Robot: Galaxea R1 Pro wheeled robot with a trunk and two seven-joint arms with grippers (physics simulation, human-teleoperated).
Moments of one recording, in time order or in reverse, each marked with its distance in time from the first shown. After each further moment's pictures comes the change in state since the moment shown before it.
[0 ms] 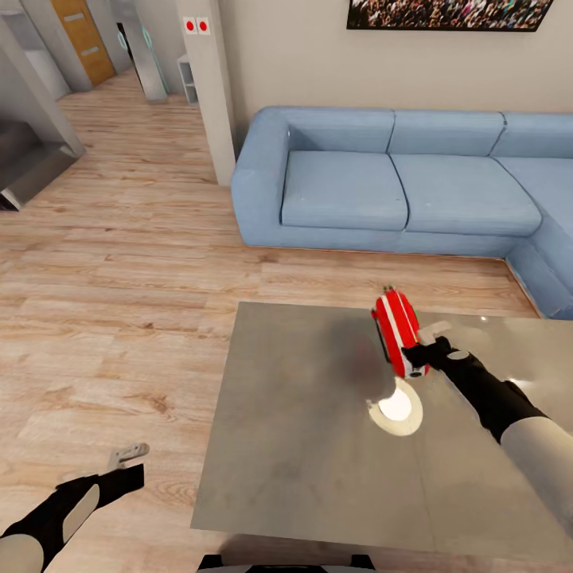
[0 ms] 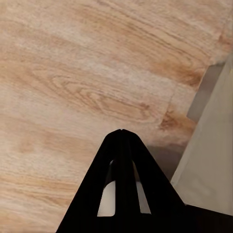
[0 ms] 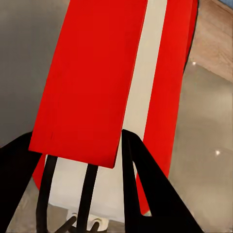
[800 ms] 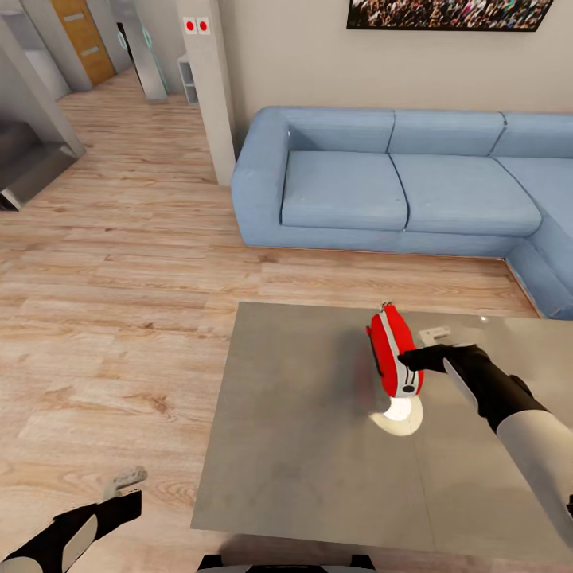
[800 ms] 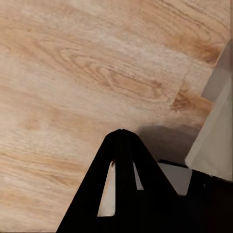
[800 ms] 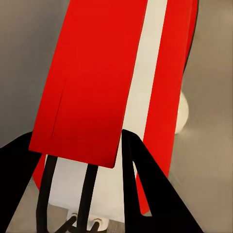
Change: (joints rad) left arm 0.034 -0.030 -0.002 0.119 -0.005 -0.101 0.004; right arm -0.020 0.029 -0.138 0.002 -0.006 0.242 0.157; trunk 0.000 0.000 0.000
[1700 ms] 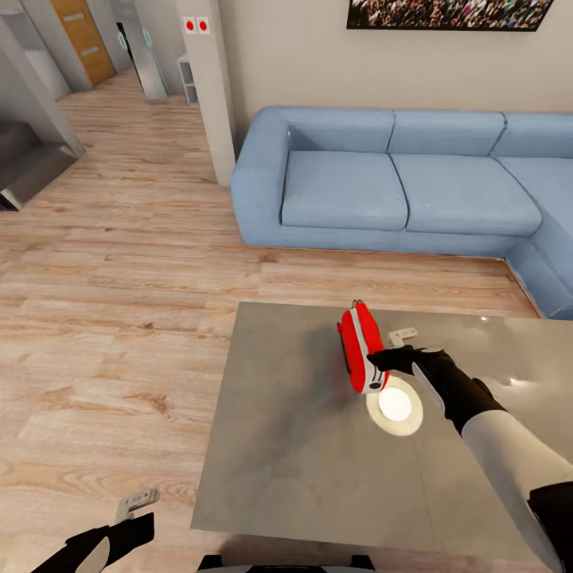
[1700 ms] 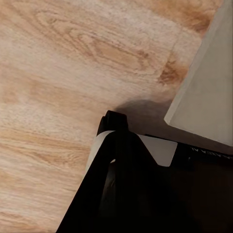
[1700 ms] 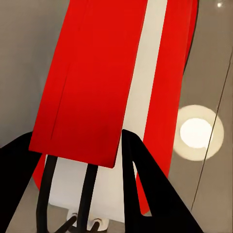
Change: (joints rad) left arm 0.057 -0.059 0.005 0.005 0.003 0.000 0.000; right arm 0.001 0.128 -0.002 0.050 0.000 -0.111 0.000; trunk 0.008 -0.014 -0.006
